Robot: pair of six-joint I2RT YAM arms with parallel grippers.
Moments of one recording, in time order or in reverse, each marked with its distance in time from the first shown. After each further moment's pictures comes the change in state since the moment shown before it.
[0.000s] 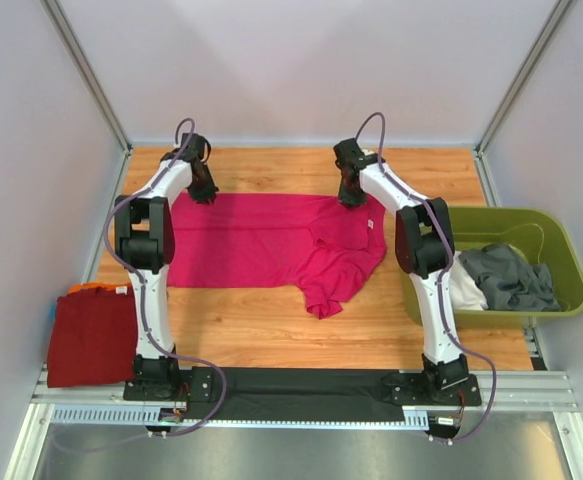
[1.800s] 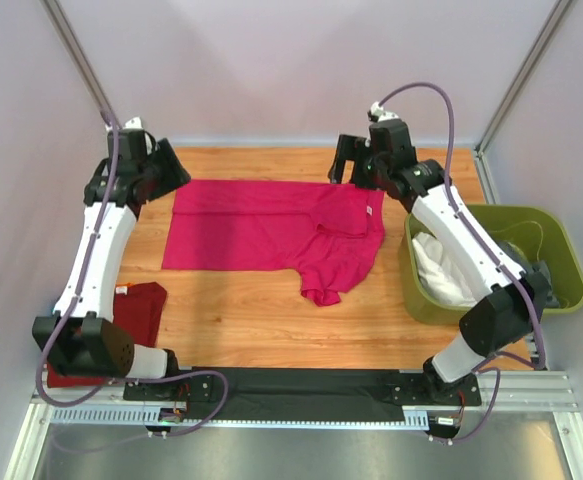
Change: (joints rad) left arm 0.053 -0.787 -0.265 -0.031 0.092 -0.011; right arm 0.074 -0.719 -0.277 0.134 -0.176 -0.097
